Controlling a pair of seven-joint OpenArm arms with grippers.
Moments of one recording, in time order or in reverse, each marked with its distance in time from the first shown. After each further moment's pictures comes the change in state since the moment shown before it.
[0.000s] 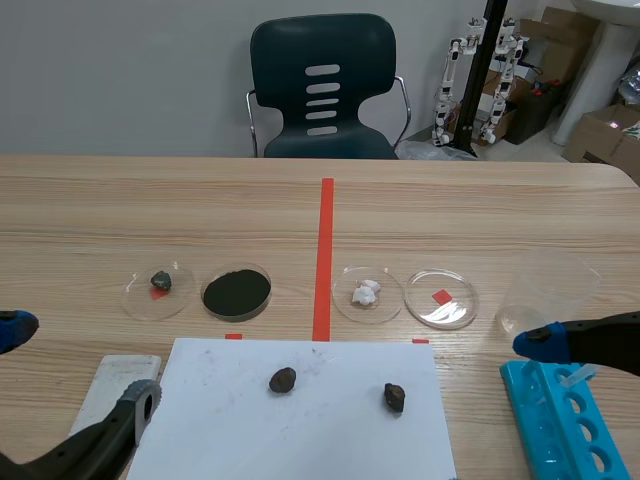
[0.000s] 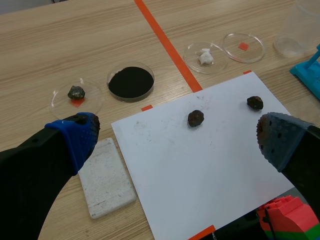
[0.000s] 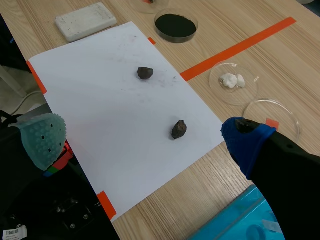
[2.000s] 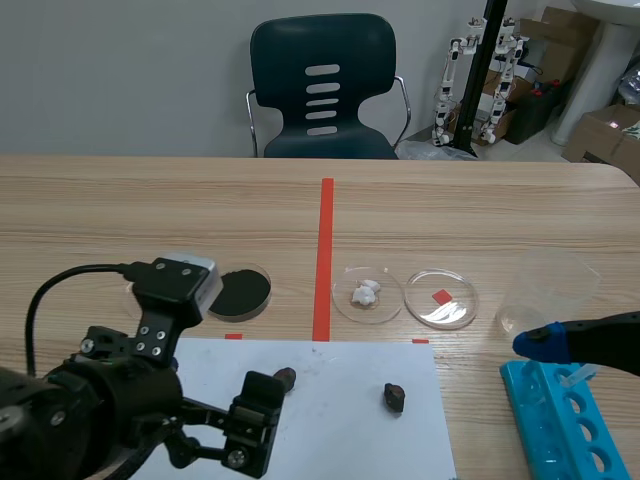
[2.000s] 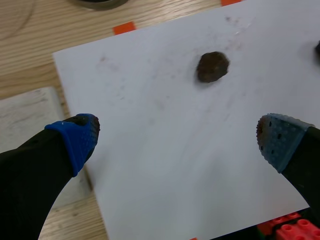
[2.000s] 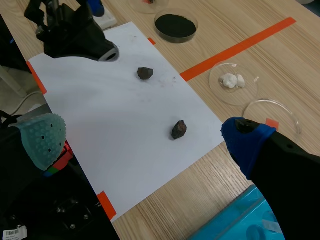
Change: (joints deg) left arm -46.8 5.7 33.8 -18.2 -1.9 24.8 49.6; right arm 0.0 0.0 0.0 0.0 0.0 0.0 0.0
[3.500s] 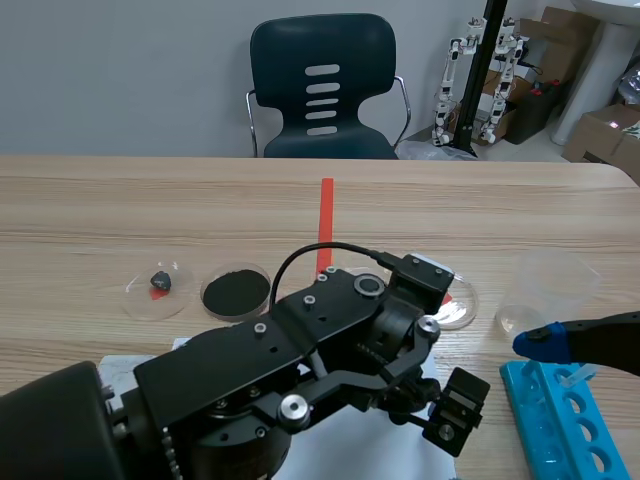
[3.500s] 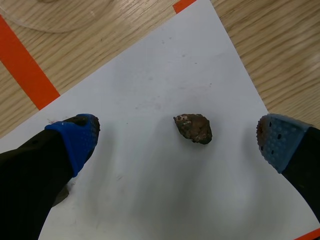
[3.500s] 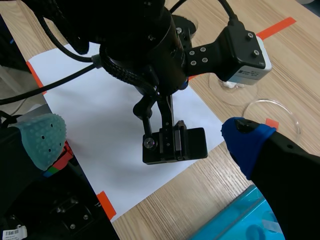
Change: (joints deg) left arm -32.9 27.0 27.4 -38.0 4.5 5.1 12.5; right arm 0.0 0.0 0.0 0.0 0.0 0.0 0.0
